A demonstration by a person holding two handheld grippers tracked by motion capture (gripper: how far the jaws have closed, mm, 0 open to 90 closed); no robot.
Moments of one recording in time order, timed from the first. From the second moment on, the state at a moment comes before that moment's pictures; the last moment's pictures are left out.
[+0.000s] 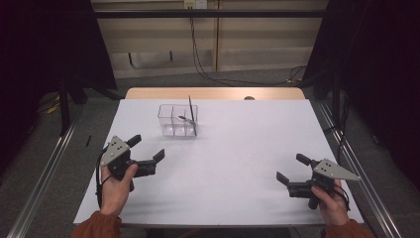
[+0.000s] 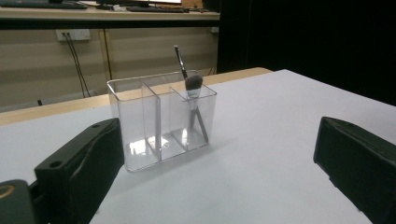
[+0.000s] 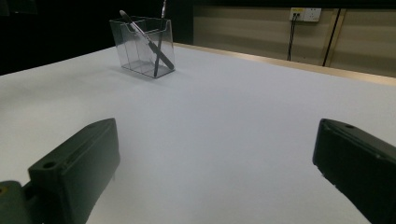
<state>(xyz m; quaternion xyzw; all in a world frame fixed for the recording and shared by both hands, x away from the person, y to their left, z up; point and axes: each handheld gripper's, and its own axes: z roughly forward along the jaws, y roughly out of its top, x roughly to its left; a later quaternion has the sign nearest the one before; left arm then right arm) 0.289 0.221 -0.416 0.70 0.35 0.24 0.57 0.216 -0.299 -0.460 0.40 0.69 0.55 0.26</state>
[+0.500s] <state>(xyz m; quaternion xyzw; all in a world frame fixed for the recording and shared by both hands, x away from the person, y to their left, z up) 0.262 0.231 -0.428 0.72 0.35 0.23 0.56 0.214 -0.300 -0.460 0.40 0.69 0.55 0.26</state>
